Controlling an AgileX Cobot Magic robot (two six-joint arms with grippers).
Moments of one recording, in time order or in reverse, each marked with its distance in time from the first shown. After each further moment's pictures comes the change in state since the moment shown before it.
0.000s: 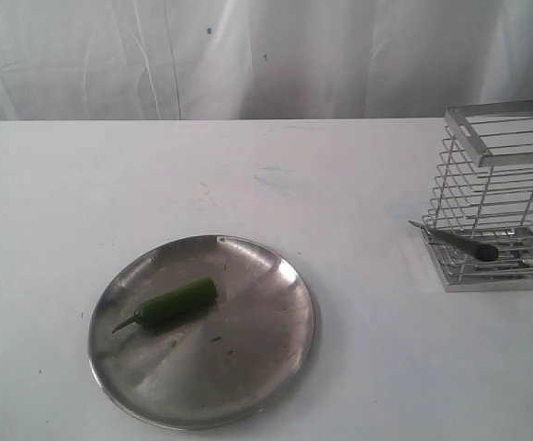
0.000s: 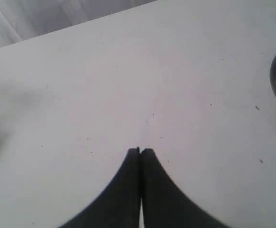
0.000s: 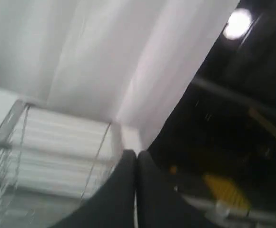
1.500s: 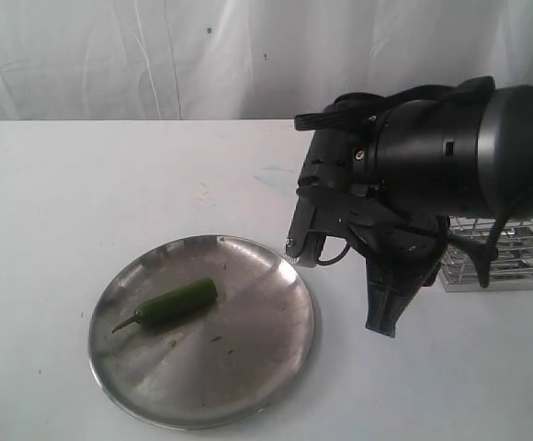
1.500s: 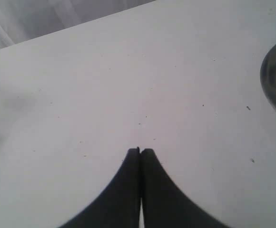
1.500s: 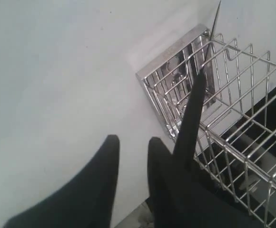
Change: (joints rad) left arm -0.026 0.000 0.000 0.000 0.000 0.000; right arm 0.837 1.199 -0.587 -0.292 0.940 0.018
